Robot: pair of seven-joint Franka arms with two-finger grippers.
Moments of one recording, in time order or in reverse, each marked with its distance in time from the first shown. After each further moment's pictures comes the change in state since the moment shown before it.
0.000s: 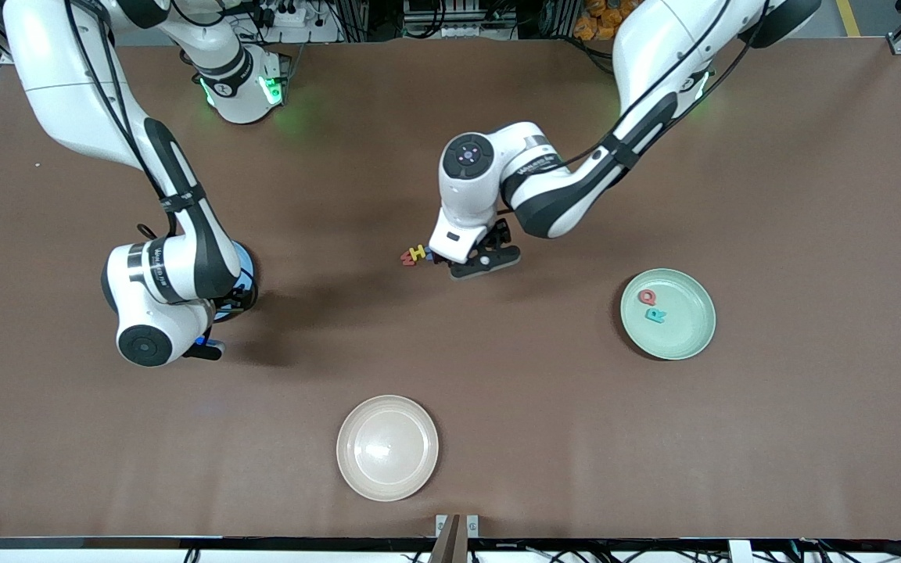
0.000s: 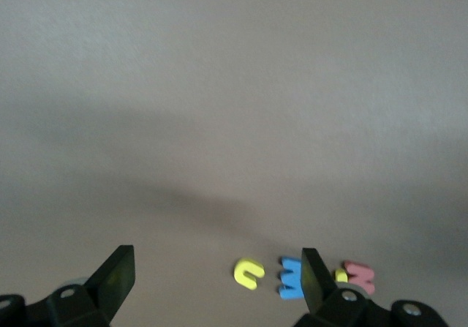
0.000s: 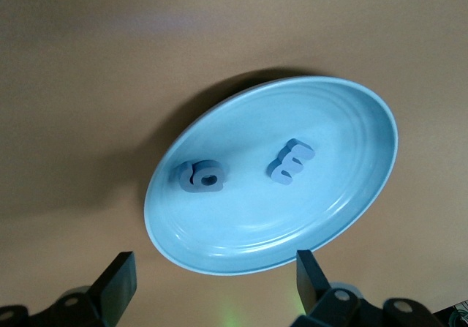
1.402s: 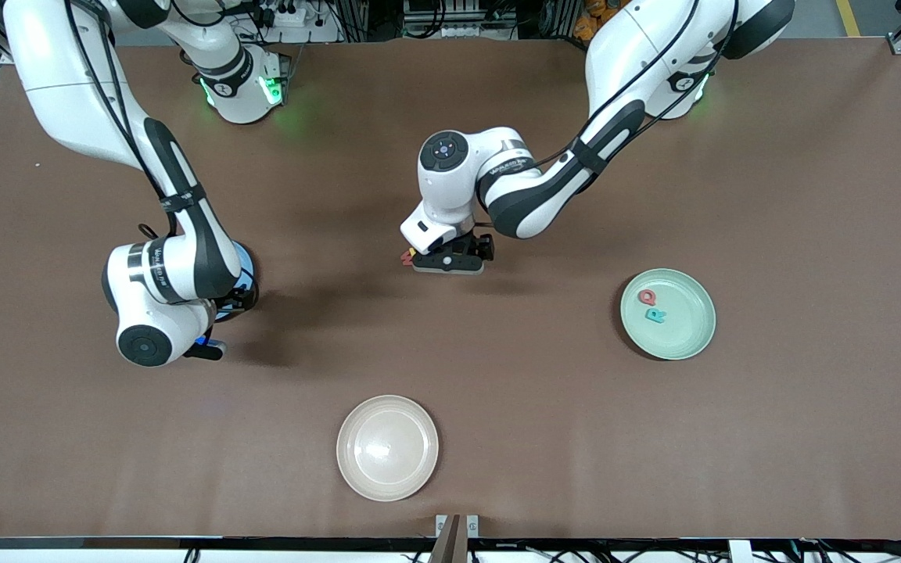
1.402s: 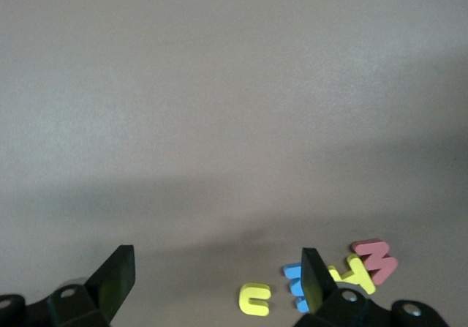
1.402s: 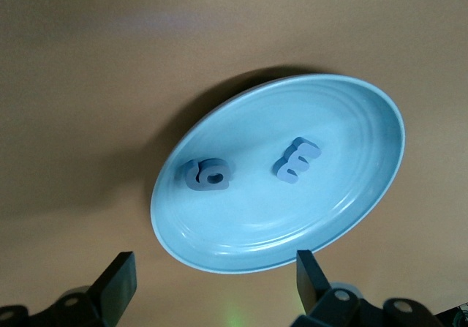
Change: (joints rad) left arm -0.071 0.066 0.058 0.050 0.104 0.055 0.373; right arm 0.000 0.000 0.001 0.000 0.011 0.001 0.000
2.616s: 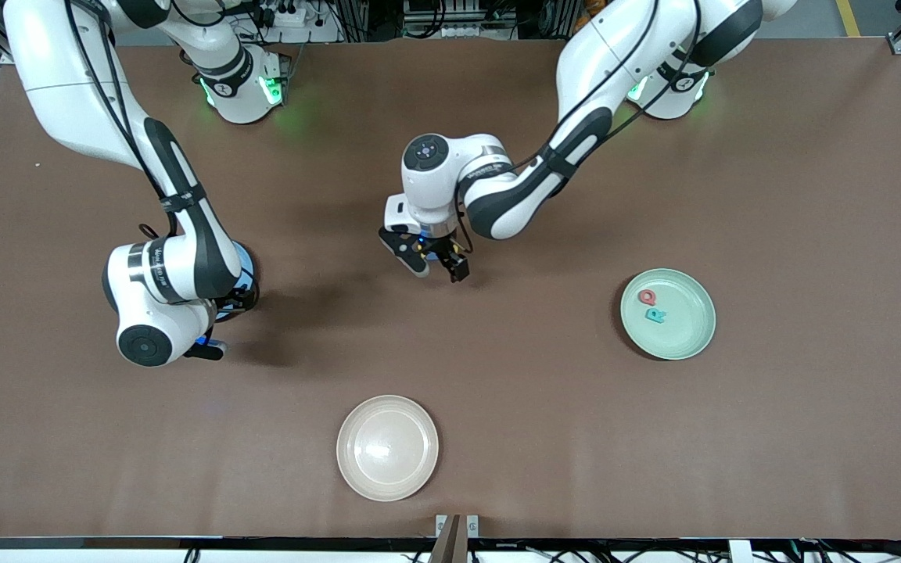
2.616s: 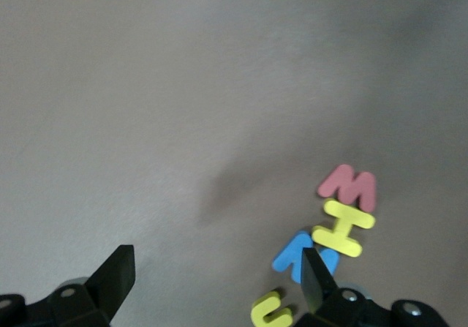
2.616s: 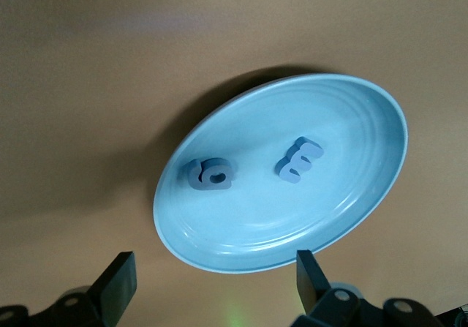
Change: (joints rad) left arm -0.164 0.063 0.125 0.065 0.005 0.077 0.632; right arm 0.000 0.000 0.001 0.000 0.003 0.001 0.000
